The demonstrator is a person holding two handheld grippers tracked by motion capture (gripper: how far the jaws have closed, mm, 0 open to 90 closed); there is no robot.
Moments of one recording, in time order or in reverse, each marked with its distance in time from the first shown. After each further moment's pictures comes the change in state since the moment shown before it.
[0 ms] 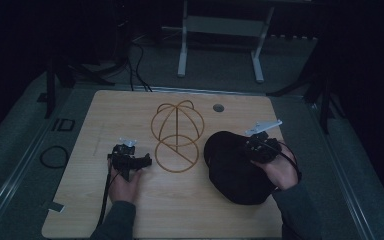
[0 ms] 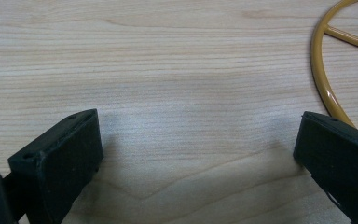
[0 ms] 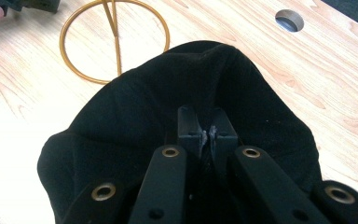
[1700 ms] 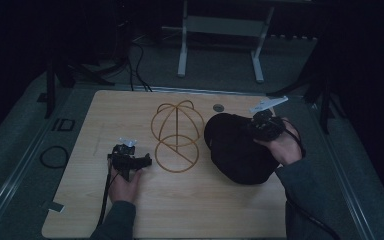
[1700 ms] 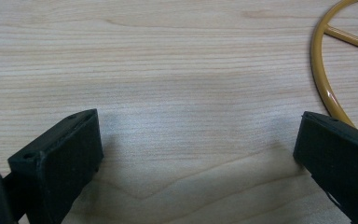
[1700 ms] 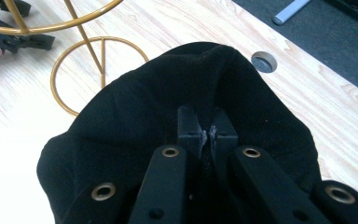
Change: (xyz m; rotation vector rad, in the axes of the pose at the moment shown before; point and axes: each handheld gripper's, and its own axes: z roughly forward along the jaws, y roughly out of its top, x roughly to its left) left arm 0.000 0.000 0.000 0.000 0.000 -0.001; right arm -0.034 0.042 -0.012 -0.052 0.007 -0.033
